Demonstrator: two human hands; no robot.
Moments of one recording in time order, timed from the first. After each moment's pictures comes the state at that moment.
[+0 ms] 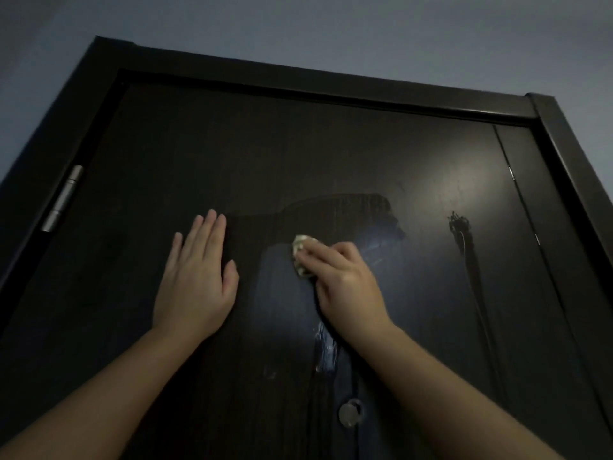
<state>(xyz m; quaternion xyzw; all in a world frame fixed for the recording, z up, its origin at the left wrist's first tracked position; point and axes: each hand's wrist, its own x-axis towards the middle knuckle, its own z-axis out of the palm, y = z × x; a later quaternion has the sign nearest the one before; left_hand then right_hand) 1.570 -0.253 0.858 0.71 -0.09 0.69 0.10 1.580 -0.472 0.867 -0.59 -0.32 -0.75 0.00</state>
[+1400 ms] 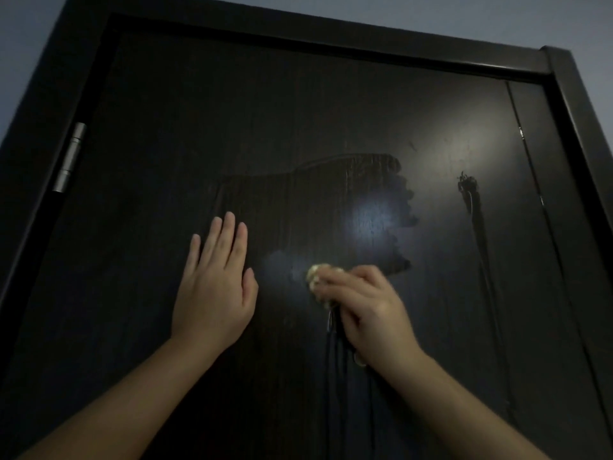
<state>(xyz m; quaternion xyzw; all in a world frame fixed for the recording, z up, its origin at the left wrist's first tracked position) 1.572 -0.256 0.800 0.74 -0.11 0.66 0.07 1.572 -0.484 0.783 -0.61 -0.35 -0.71 0.05</state>
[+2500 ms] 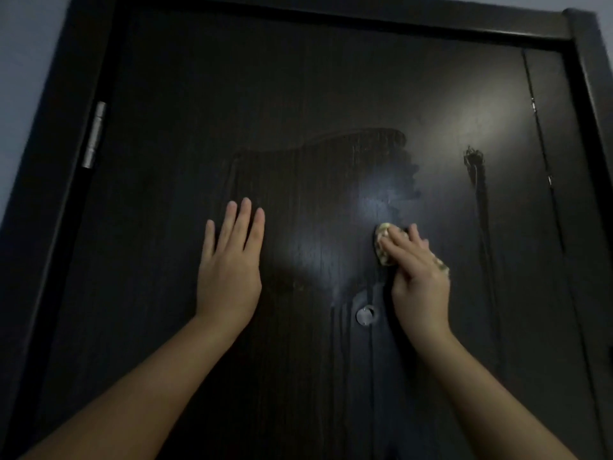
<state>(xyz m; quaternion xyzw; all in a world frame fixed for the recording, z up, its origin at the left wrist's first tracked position) 1.558 -0.263 0.777 0.74 -0.10 0.67 0.06 1.574 -0.517 0.768 -0.64 -0.20 -0.71 0.23</state>
